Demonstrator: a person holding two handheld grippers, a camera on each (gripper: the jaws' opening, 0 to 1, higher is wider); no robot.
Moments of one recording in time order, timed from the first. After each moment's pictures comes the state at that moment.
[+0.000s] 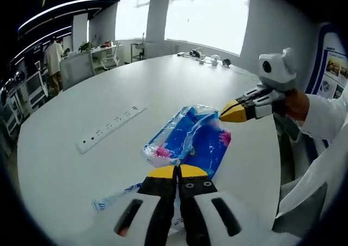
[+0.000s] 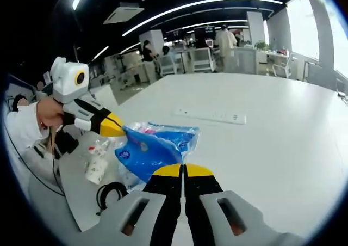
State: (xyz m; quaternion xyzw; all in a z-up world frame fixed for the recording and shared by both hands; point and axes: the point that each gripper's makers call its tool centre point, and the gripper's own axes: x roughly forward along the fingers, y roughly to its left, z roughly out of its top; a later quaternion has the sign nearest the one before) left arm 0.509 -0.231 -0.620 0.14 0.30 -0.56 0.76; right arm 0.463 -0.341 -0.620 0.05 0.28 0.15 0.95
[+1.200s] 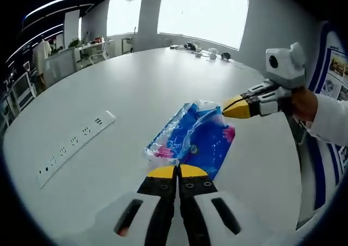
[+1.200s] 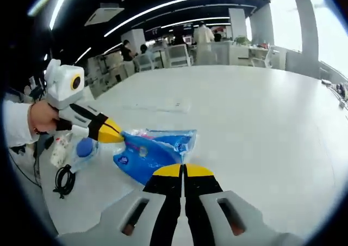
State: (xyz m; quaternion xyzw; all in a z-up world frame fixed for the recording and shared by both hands) left arm 0.531 -0.392 -0.707 0.15 0.32 -0.57 0.74; right arm 0.484 -0.497 -0.693 0.06 0.30 0.09 0.95
